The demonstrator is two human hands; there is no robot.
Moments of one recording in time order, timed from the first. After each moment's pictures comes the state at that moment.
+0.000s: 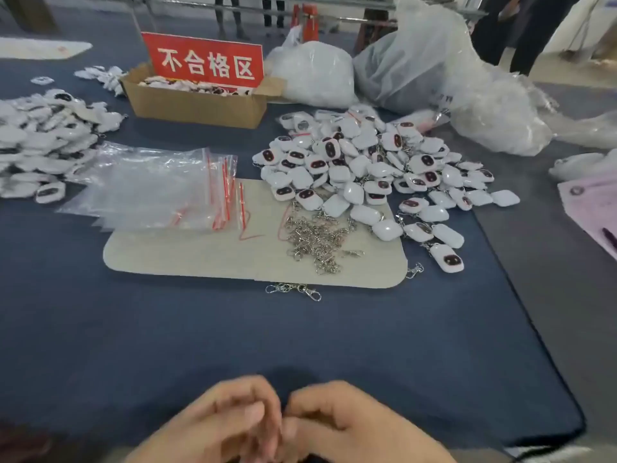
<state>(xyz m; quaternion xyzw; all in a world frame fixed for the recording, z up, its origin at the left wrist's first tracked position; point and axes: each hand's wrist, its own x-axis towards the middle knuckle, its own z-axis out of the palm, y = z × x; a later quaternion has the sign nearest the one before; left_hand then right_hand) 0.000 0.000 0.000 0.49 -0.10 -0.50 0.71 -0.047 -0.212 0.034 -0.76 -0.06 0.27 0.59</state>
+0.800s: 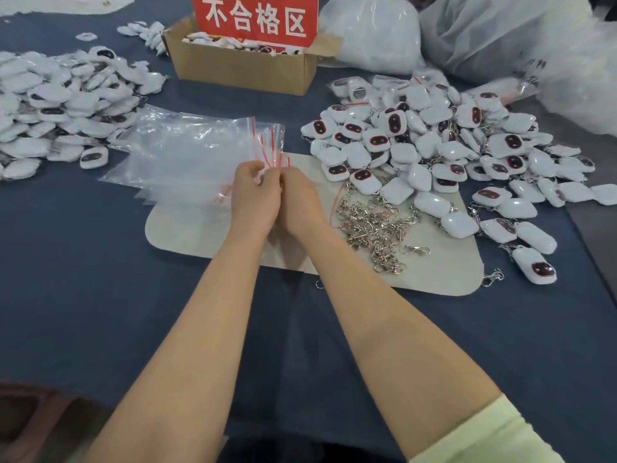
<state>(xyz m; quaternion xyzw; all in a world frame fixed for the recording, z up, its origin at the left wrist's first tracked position) 0.222 -0.065 0.031 0.75 0.11 0.05 0.65 0.227 -0.130 0.021 -0.93 -0.02 -0.08 0.37</state>
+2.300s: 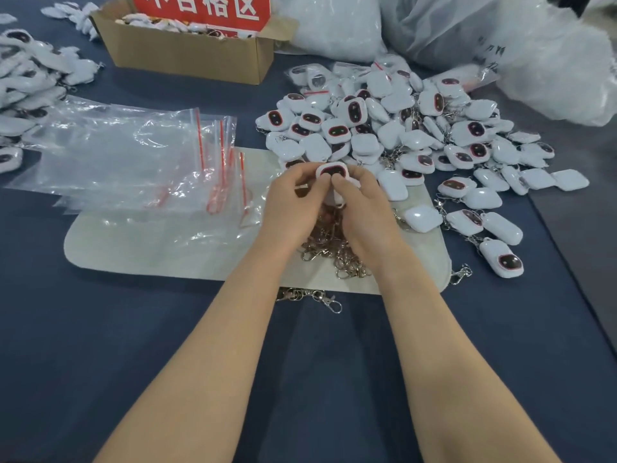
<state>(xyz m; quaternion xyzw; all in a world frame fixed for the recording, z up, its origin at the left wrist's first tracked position) 0.206 -0.150 0.019 0.76 -0.08 -0.01 0.65 0.183 -0.248 0.010 -0.61 0.13 -0.08 0.78</state>
